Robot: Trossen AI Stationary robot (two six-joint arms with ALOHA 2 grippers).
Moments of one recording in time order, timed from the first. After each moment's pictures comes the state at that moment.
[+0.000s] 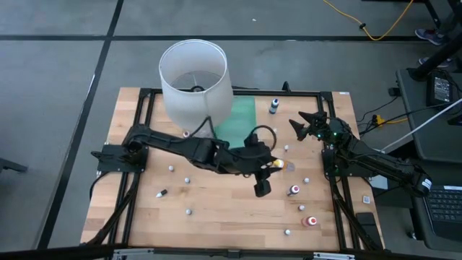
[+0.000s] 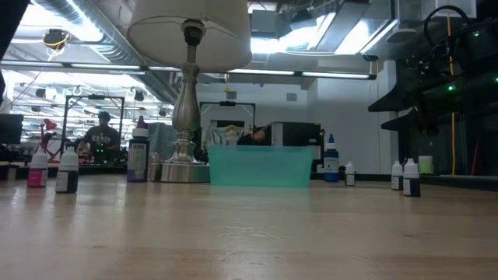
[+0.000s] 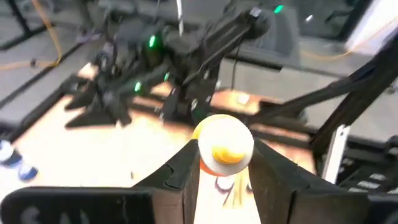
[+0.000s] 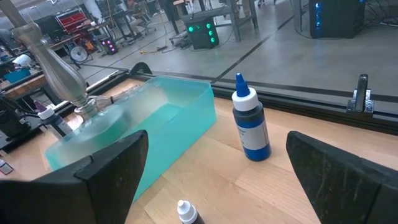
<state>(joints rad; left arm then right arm) -0.27 2.03 2.18 -0.59 -0.41 -0.32 -0.61 0.31 0.01 0.14 0.10 0.36</state>
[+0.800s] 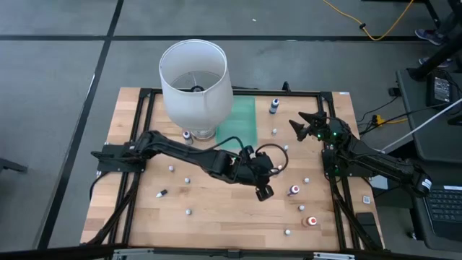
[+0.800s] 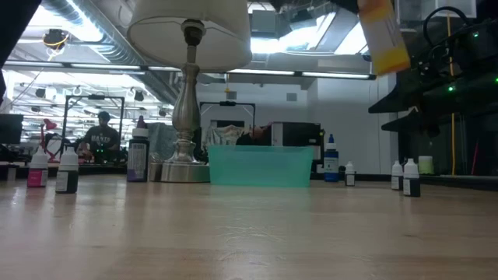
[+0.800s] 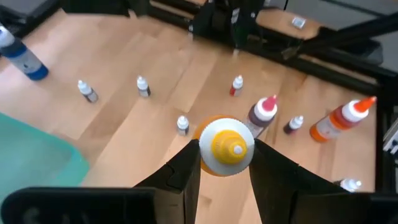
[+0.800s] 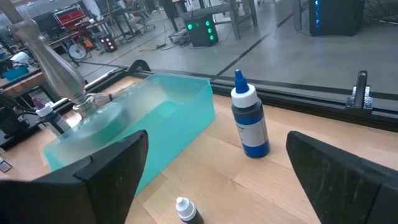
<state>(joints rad) -0.27 2.17 2.18 -0.79 -0.45 -0.56 -0.61 0.31 0.01 0.13 0.10 0.36</state>
